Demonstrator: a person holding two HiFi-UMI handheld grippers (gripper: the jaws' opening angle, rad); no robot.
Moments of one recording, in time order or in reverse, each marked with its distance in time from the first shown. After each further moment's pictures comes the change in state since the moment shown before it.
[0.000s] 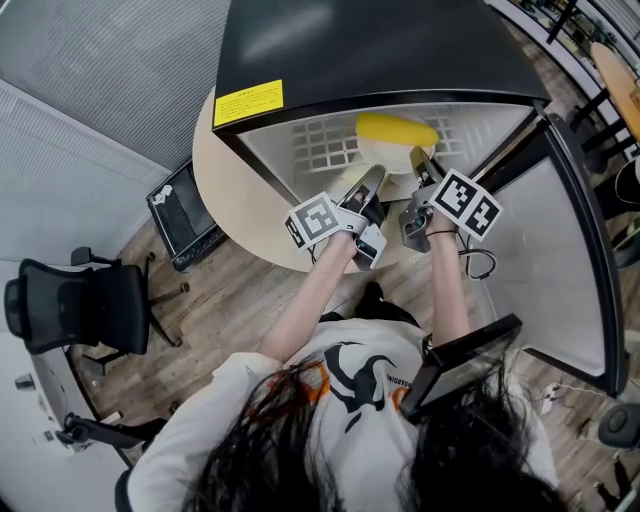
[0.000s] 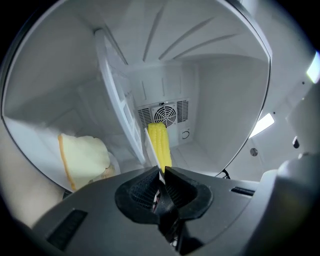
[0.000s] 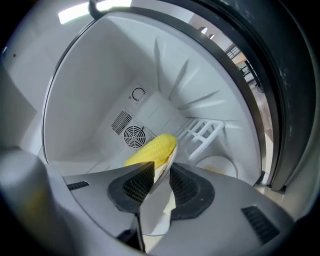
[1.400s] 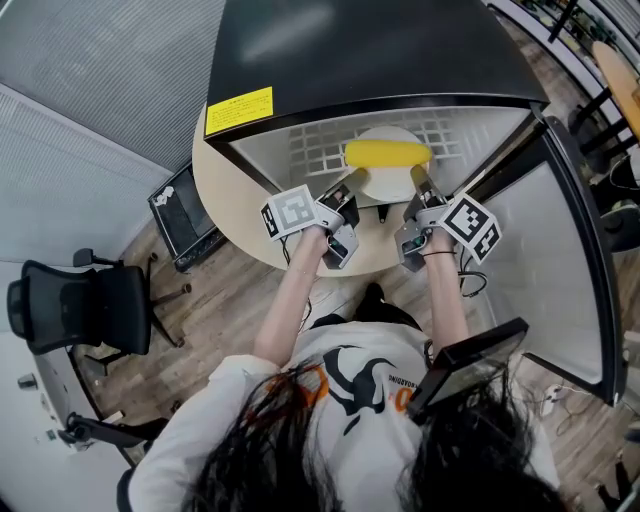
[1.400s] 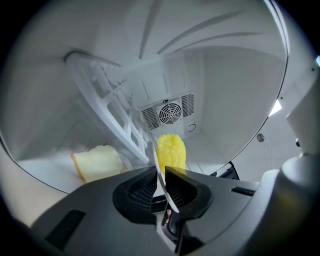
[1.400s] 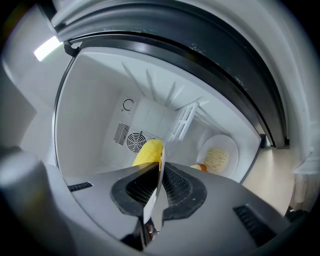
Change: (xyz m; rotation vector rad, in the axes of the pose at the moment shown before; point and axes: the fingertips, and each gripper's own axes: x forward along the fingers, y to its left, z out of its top) left arm -0.014 0.012 0.016 0.077 0.167 0.086; right arm -0.025 -0.005 -0.017 0.297 -0.024 0.096
